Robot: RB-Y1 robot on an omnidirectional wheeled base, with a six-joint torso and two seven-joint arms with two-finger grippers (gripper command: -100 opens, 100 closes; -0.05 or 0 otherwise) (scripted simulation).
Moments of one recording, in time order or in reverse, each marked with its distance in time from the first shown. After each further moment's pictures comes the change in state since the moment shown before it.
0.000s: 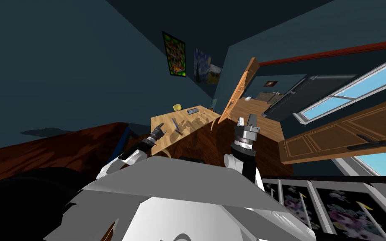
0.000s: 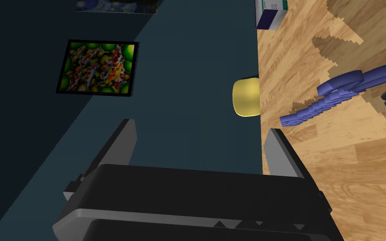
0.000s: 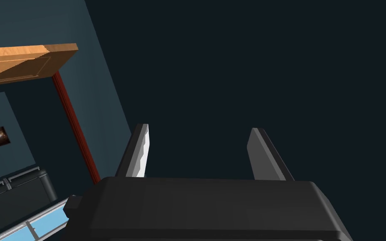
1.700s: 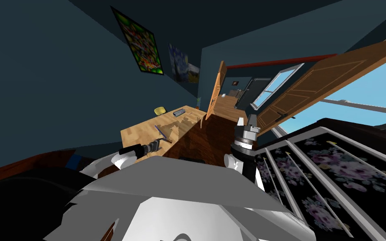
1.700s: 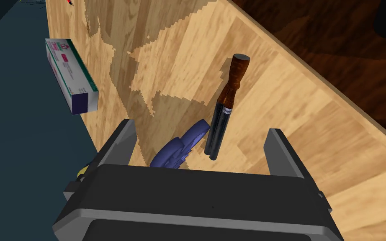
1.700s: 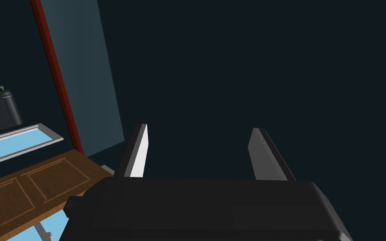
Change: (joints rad) left arm -0.005 0.440 -0.207 0.188 0.366 0.325 0.099; right arm 0.000 0.000 0.000 0.000 0.000 0.000 0.000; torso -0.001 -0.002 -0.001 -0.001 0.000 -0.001
